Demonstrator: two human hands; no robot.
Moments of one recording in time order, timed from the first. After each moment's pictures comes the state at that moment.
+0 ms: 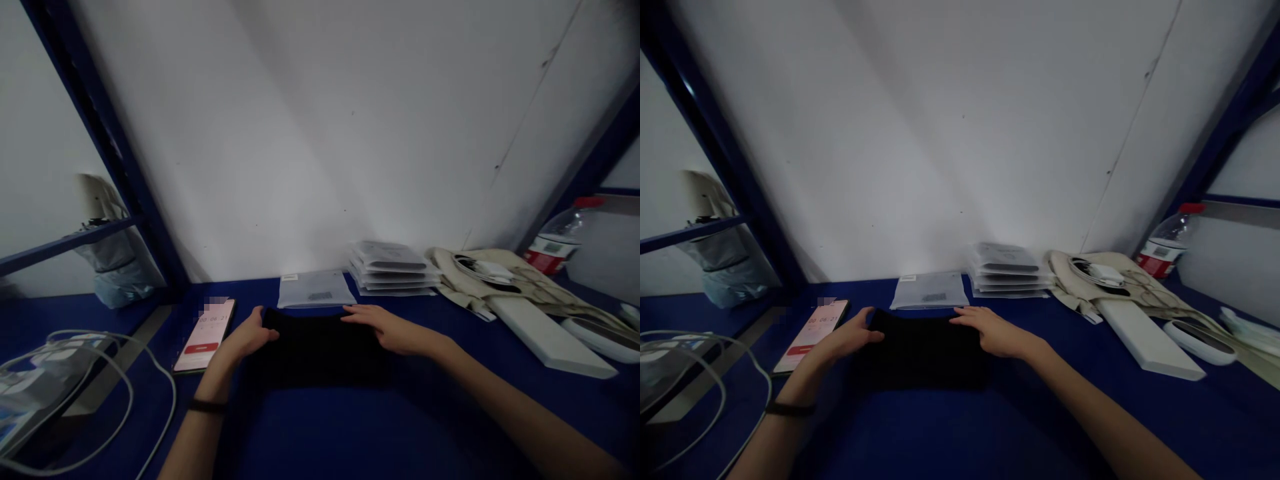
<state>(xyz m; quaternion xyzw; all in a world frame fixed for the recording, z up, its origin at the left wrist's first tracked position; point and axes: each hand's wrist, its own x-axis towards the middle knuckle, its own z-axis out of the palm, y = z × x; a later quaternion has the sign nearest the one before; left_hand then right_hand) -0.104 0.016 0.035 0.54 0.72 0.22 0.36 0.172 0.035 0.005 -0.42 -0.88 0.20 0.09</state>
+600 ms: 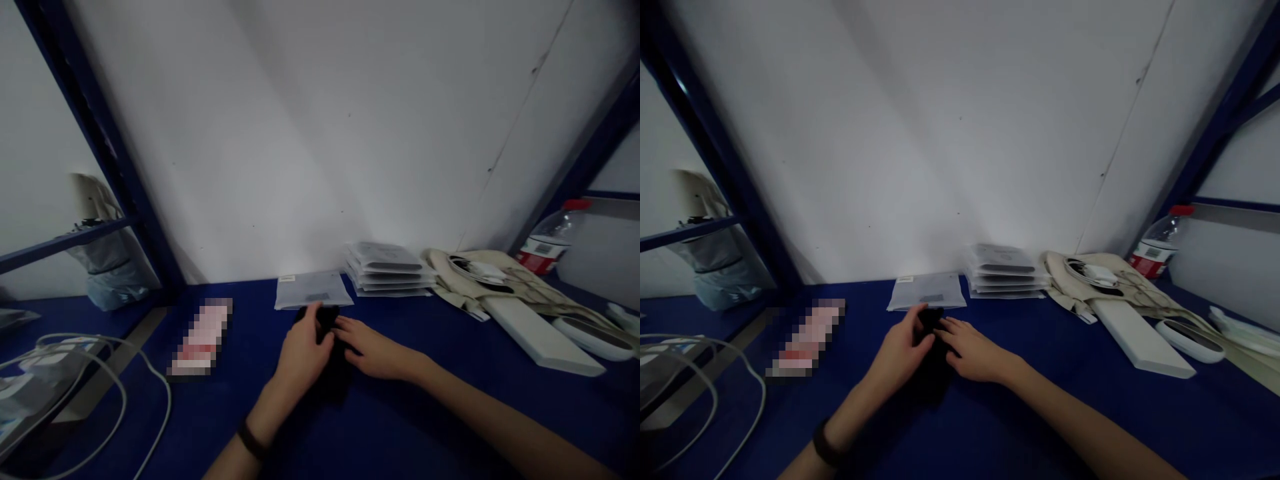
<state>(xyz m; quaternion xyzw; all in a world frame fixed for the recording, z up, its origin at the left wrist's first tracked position) -0.023 -0.009 0.022 0.71 0.59 0.29 0.25 0.141 0.015 -0.009 -0.38 -0.90 0.18 0.12</state>
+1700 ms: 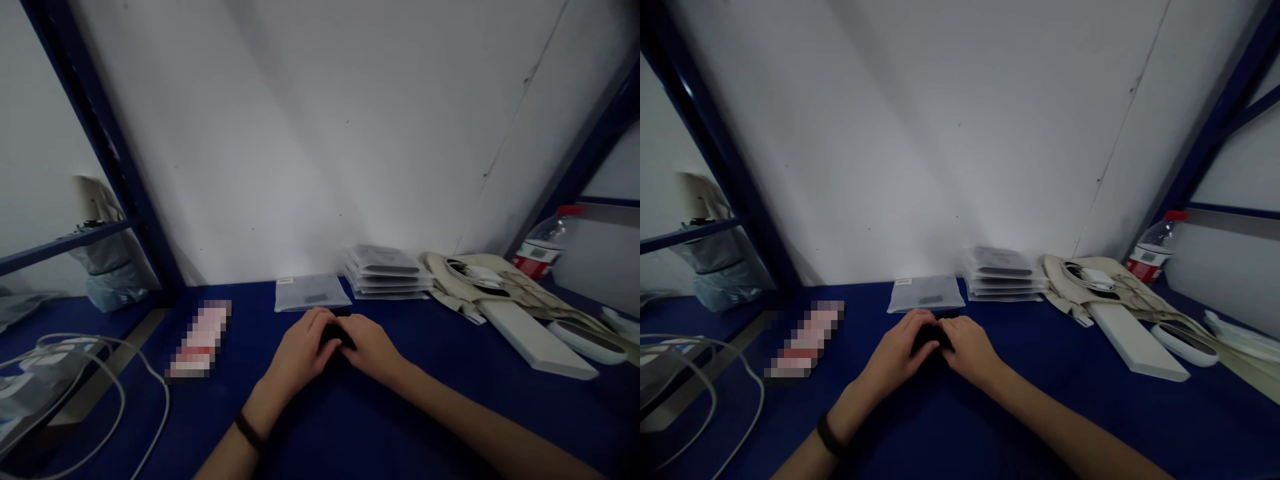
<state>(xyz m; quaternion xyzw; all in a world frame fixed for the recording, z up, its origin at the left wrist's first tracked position) -0.034 -0.011 0.020 0.86 0.40 0.31 0.11 0.128 0.008 -0.009 -0.45 -0.86 0.03 0.25</state>
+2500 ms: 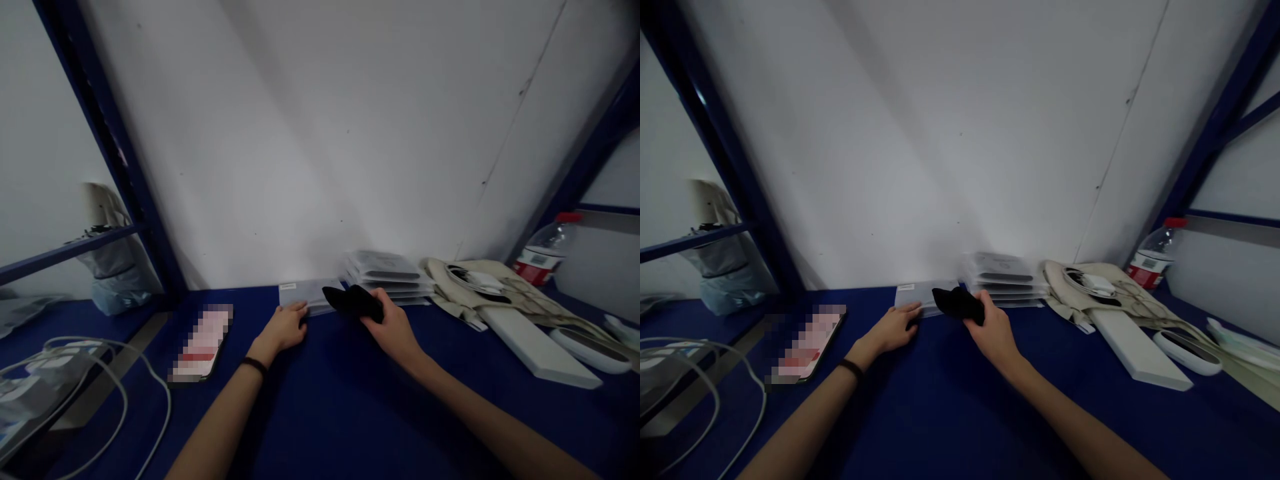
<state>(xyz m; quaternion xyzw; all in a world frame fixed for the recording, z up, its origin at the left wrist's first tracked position) -0.059 0.053 0.014 0.83 0.54 0.07 0.11 0.154 0.025 0.007 -0.55 -0.68 0.13 0.48</state>
